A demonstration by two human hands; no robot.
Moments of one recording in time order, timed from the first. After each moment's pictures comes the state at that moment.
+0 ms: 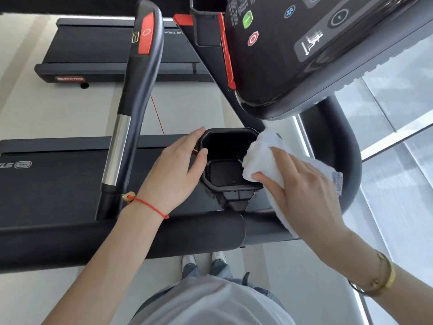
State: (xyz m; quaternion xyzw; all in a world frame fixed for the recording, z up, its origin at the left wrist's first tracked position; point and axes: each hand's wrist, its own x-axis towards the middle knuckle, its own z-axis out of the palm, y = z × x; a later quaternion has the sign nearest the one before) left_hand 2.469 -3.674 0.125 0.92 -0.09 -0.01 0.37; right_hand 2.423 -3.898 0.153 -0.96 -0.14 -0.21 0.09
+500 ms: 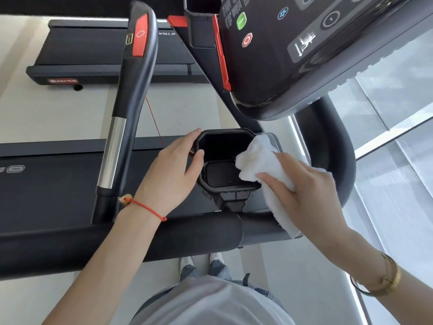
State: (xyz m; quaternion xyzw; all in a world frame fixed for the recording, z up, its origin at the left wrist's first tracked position) left_hand 2.470 -3.675 0.124 0.93 -0.09 0.00 0.37; right_hand 2.419 -3.906 0.155 -0.94 -0.11 -0.17 0.26
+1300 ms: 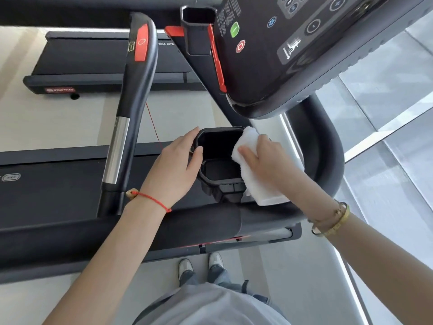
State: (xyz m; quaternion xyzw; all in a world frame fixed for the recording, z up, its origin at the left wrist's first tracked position) left_hand 2.469 -3.678 0.128 0.93 -0.09 -0.01 0.35; right_hand 2.477 -3.876 0.151 -0.97 0.03 0.08 0.22
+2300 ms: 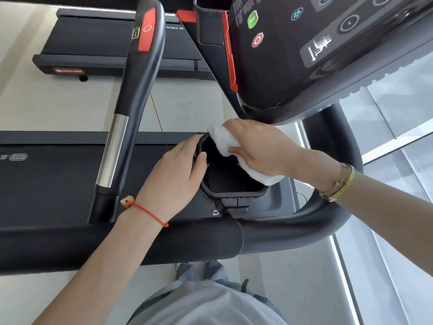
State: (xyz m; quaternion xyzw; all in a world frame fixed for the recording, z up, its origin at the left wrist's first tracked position) left_hand 2.467 -3.681 0.131 0.93 -0.07 -0.02 0.36; right_hand 2.539 -3.873 0.156 -0.94 -0.33 0.06 0.05
